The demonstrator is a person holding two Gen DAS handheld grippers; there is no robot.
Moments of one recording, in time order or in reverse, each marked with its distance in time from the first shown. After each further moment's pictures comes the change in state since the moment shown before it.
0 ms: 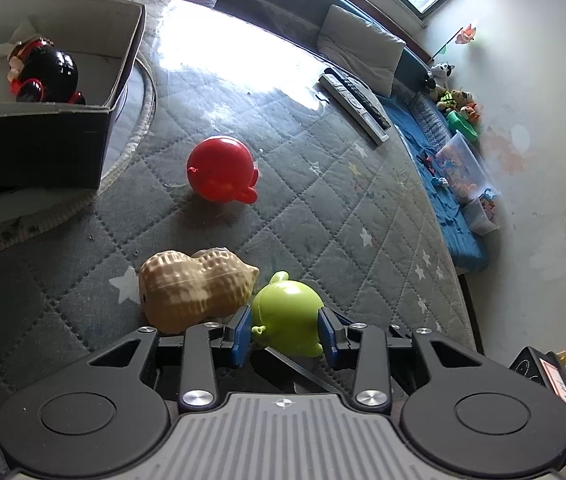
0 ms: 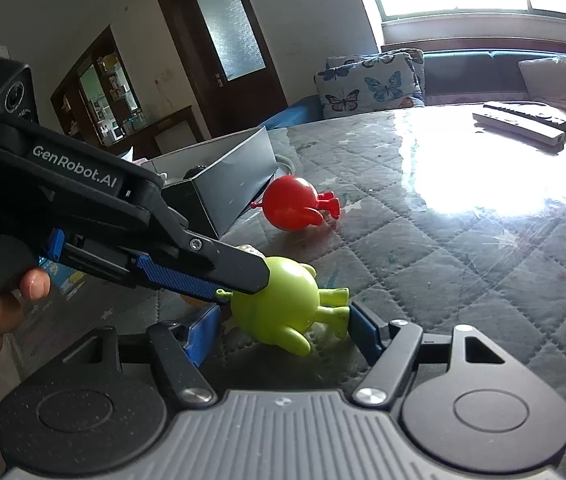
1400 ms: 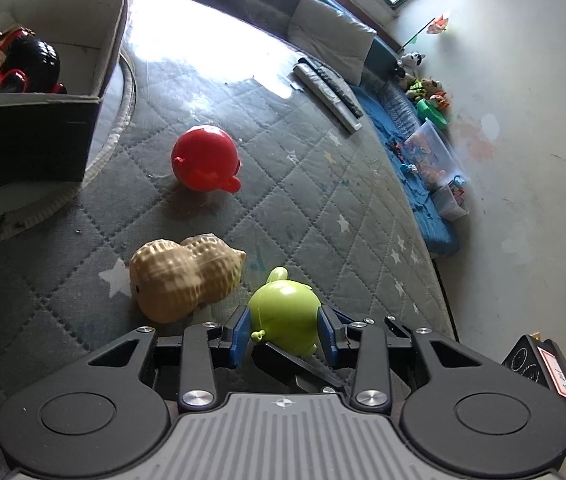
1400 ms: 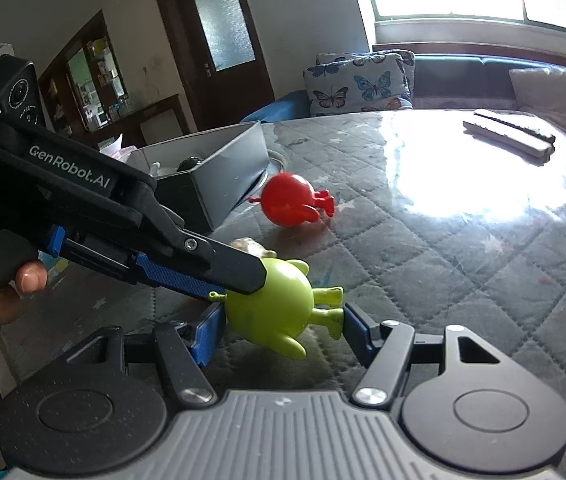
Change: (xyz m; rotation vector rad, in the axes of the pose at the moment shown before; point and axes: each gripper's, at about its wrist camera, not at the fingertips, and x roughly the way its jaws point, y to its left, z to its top) left arm -0.018 0.013 -0.002 0.035 0.022 -0.105; right arm -0.007 0.020 0.006 -0.062 0.025 -0.075
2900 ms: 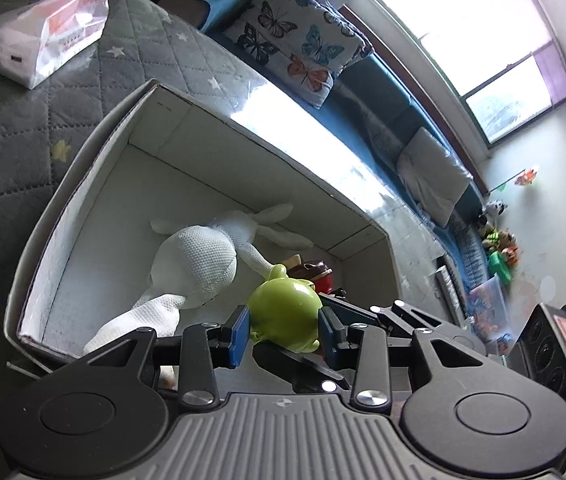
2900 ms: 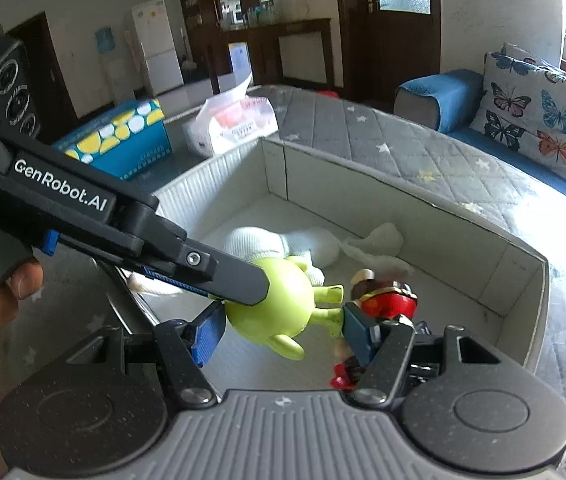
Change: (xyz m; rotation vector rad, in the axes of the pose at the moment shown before) left arm -0.119 0.196 0.112 -0.308 -0.259 0.165; right arm 0.227 0.158 0.164 -0.395 0.252 0.280
